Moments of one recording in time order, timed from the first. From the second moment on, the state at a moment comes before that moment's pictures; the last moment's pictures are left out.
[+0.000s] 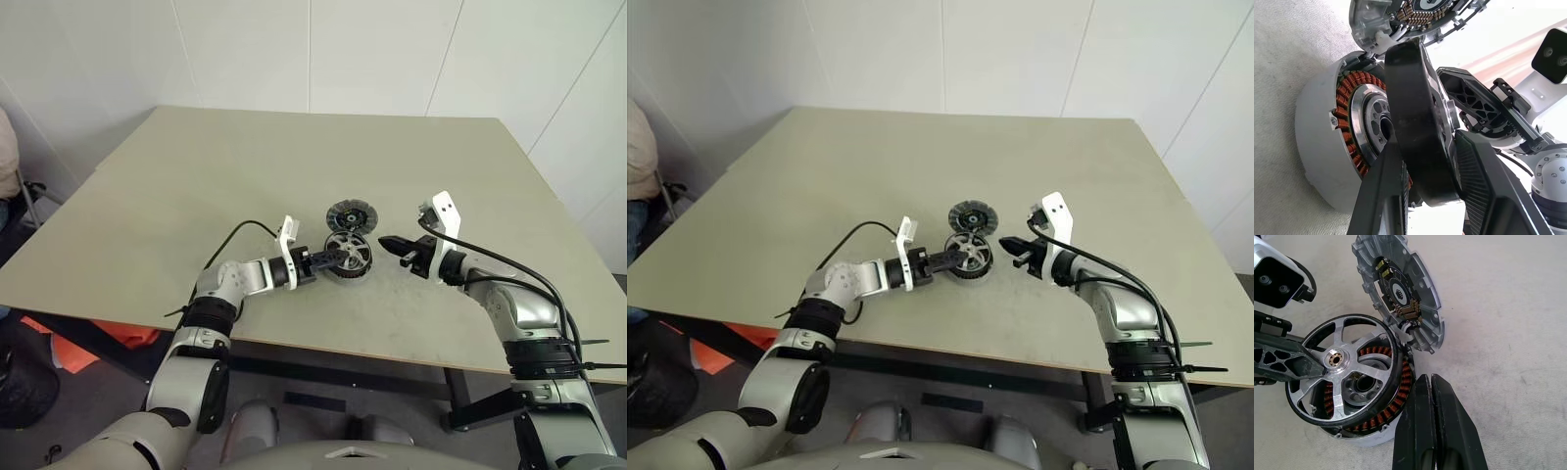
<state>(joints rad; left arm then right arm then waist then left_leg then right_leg) -0.63 0.04 0.08 0.59 -0.64 0.92 -0.78 -0.33 -0.49 -0.05 0.06 0.37 0.62 0.74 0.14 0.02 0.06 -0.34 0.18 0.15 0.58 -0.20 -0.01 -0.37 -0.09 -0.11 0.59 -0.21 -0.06</state>
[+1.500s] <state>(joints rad) -0.61 0.02 0.12 0.54 -0.65 0.97 -0.77 -0.34 -0.49 -0.04 0.06 0.34 0.61 0.74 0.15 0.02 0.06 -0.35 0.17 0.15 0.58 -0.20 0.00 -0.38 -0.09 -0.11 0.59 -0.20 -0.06</state>
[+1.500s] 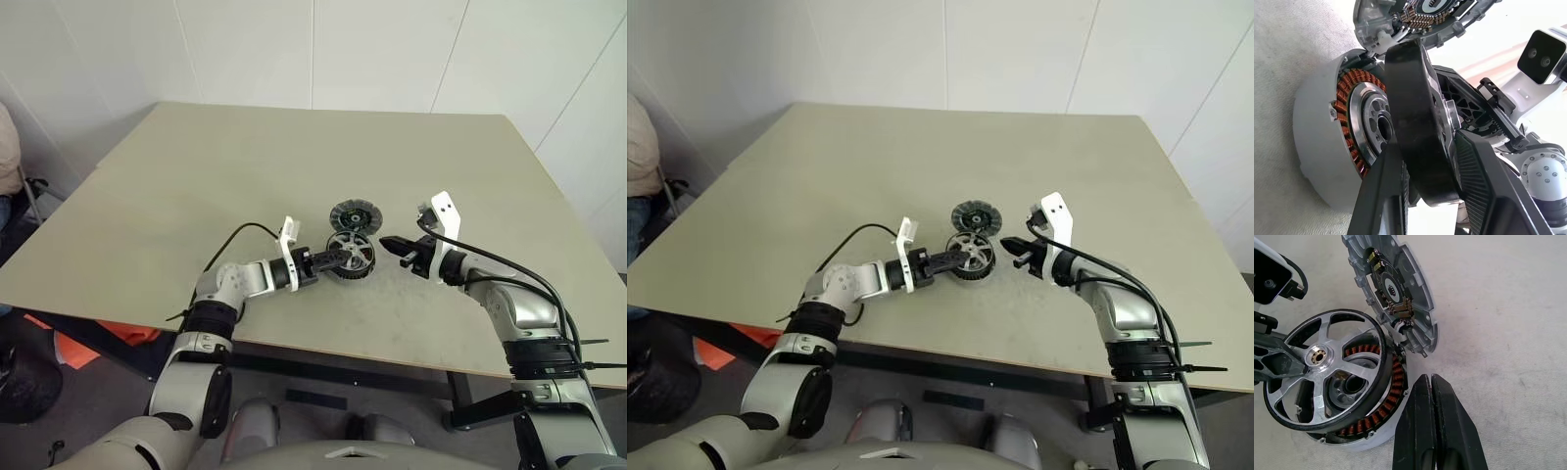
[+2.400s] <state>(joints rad) -0.62 0.02 0.10 0.56 -0.61 0.94 -0.79 -0.34 -0.49 -0.04 0.06 0.33 0.61 0.74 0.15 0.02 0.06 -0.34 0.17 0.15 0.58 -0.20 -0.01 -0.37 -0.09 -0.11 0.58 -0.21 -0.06</state>
